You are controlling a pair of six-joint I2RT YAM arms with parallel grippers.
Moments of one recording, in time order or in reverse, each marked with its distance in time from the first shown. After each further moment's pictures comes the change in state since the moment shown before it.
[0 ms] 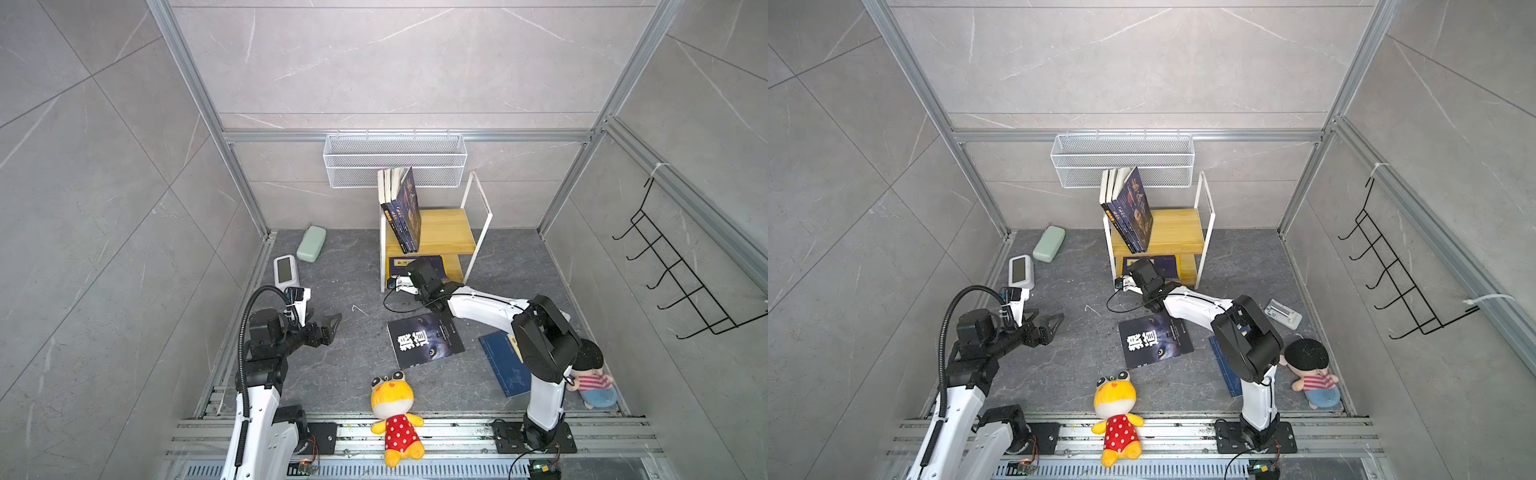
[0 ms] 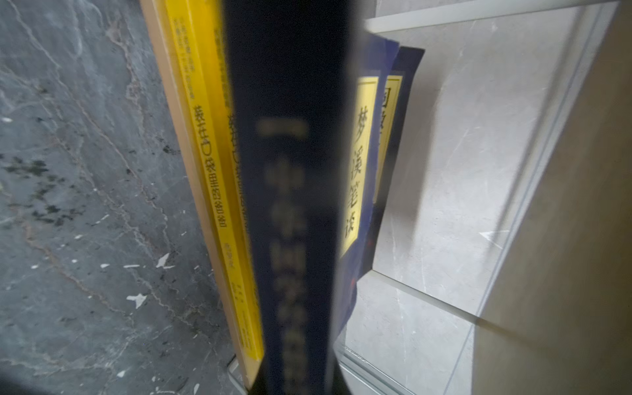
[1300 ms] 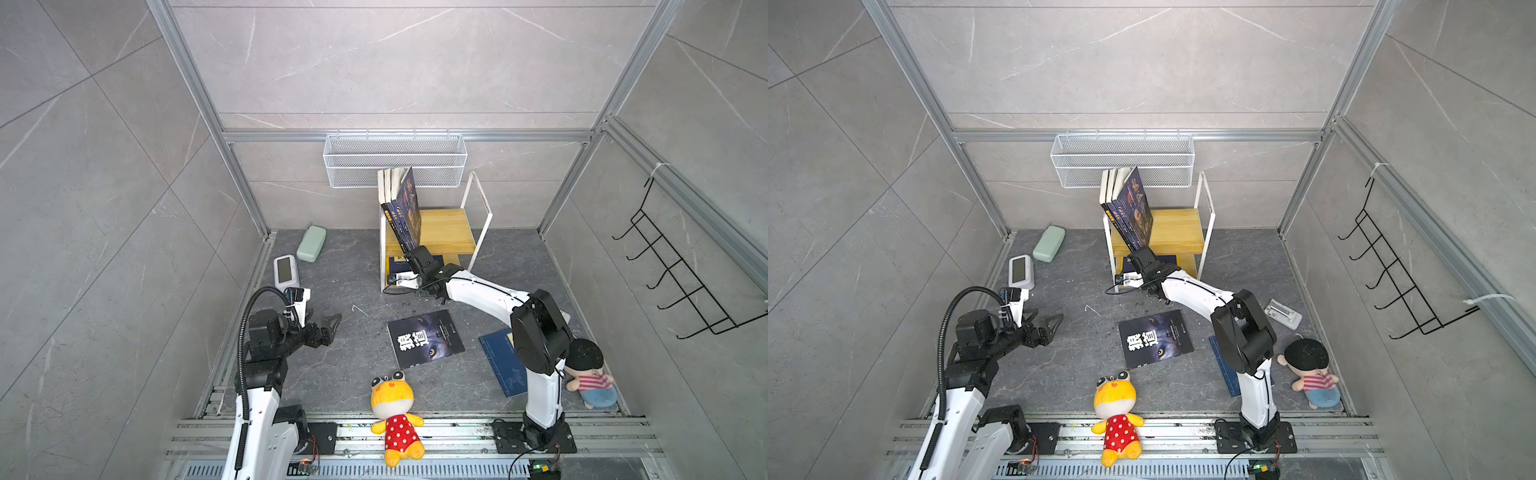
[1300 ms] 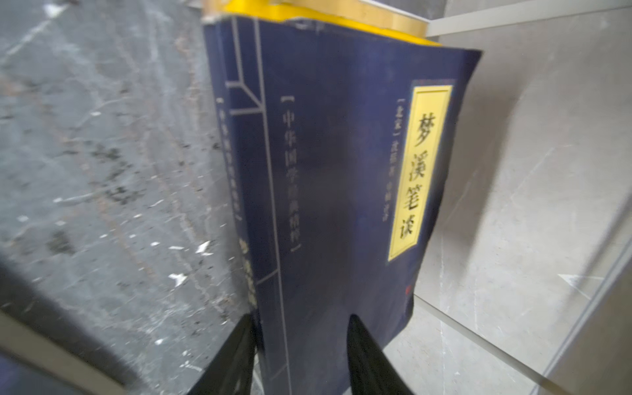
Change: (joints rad) left arm 0.001 -0.013 0.004 -0.016 -0.006 0.003; right arm -0.047 0.073 0.239 -0.329 -0.139 0.034
